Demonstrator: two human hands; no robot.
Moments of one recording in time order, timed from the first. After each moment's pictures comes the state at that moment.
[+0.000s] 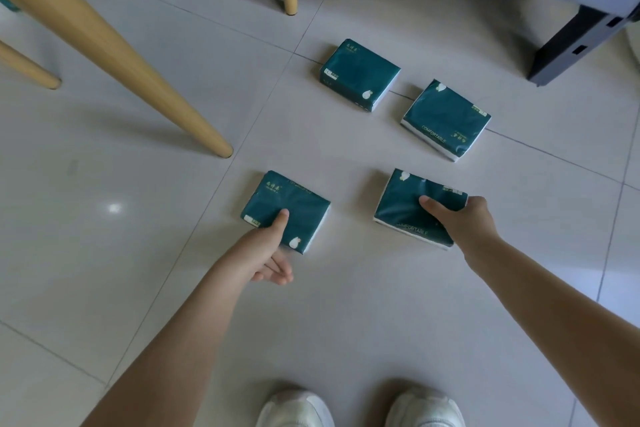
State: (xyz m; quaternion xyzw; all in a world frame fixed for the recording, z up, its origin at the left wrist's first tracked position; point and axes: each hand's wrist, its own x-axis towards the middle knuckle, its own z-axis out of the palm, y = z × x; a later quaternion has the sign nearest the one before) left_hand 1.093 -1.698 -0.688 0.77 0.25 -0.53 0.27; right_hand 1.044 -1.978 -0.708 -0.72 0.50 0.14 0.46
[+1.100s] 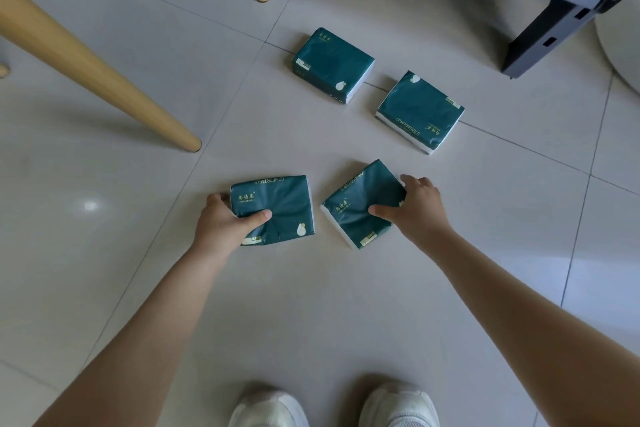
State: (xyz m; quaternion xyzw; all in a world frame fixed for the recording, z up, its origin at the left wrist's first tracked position) left_hand 1.105 -1.691 -0.722 0.84 0.22 -0.25 0.43; right_hand 1.056 -1.962 -0.711 -0.89 0.28 0.20 0.29
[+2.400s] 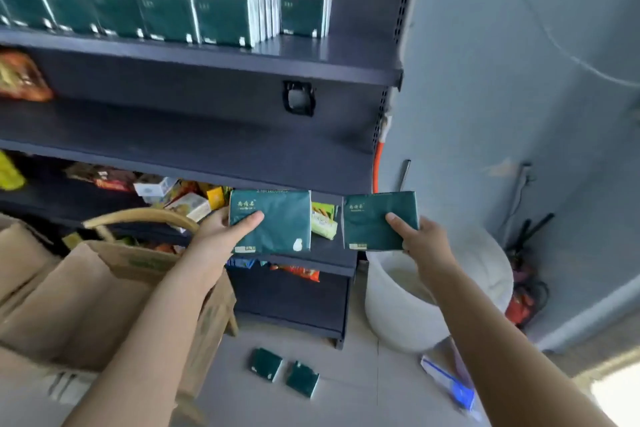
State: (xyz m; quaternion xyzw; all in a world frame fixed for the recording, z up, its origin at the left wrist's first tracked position) left_hand 1.165 -1.851 0.231 0.70 -0.05 -0.18 0.69; right_hand 1.044 -2.117 0.220 -0.68 0.33 -0.19 0.62
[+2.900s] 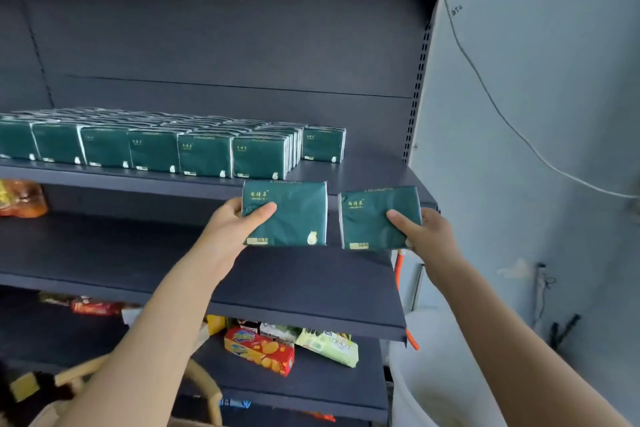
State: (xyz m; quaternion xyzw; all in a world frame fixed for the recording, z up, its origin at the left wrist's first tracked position) left_hand 1.338 -1.855 0.382 0.63 -0.19 -0.12 0.74; right_hand 1.204 -2.097 0.375 -0.72 0.23 -0.32 0.57
